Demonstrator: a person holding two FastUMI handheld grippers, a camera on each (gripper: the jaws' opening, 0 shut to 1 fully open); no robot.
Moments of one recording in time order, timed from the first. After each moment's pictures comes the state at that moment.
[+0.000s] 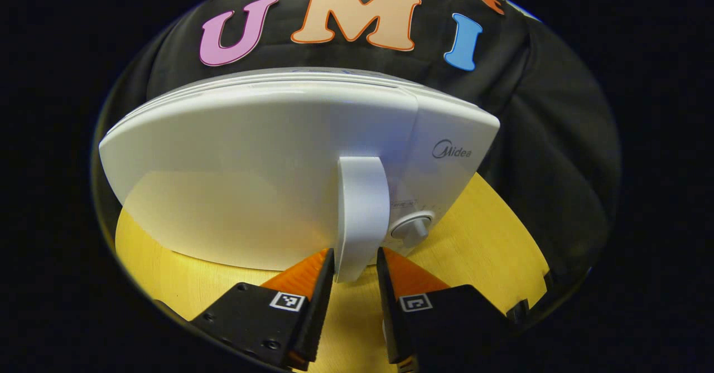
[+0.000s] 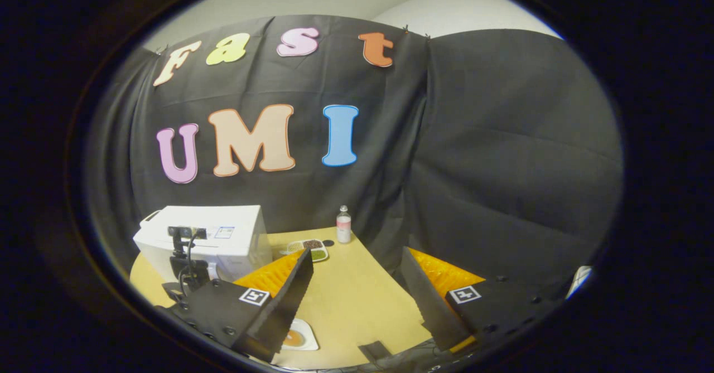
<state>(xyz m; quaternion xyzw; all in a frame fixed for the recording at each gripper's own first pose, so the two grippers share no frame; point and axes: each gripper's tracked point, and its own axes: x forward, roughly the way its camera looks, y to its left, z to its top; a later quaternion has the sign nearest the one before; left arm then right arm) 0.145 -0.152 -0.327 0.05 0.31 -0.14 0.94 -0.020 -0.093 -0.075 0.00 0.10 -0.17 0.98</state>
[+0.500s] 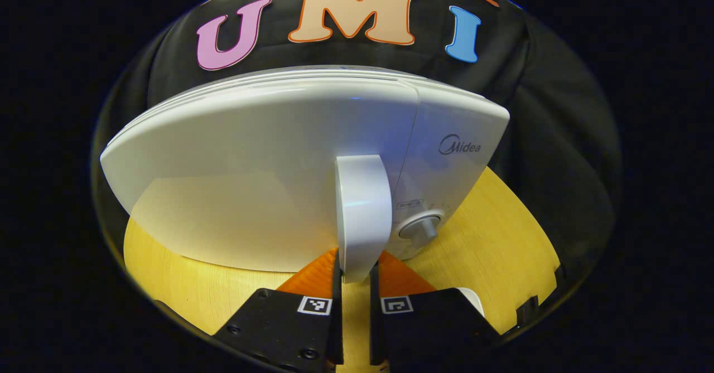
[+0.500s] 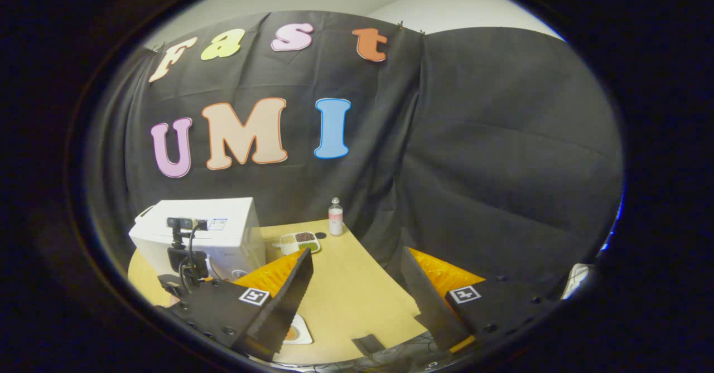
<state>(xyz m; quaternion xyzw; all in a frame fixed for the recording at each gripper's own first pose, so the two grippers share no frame) 0.146 -0.149 -0.330 0.07 0.31 -0.13 0.94 -0.036 -0.101 -0.085 0.00 0.12 -0.18 0.98</state>
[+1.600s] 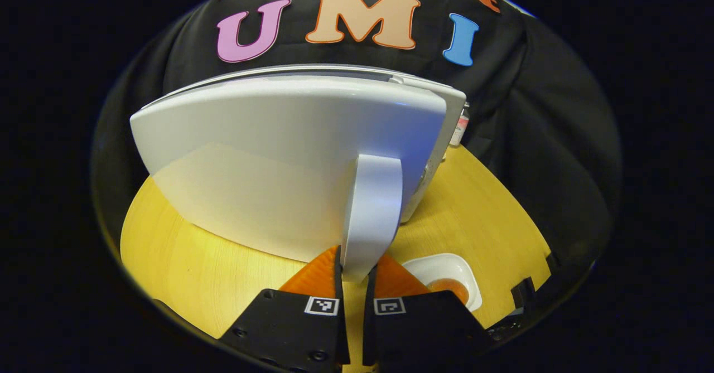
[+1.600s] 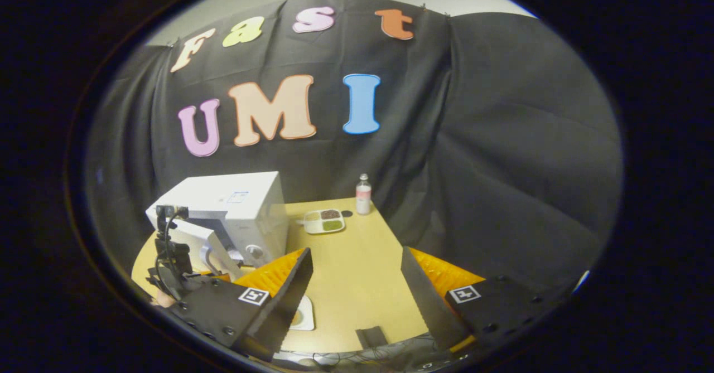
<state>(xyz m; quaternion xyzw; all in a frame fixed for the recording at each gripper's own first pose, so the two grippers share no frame) 0.065 -0.119 -0.330 0.05 0.32 -0.12 0.94 -0.019 -0.094 -0.140 0.00 0.18 -0.06 0.98</state>
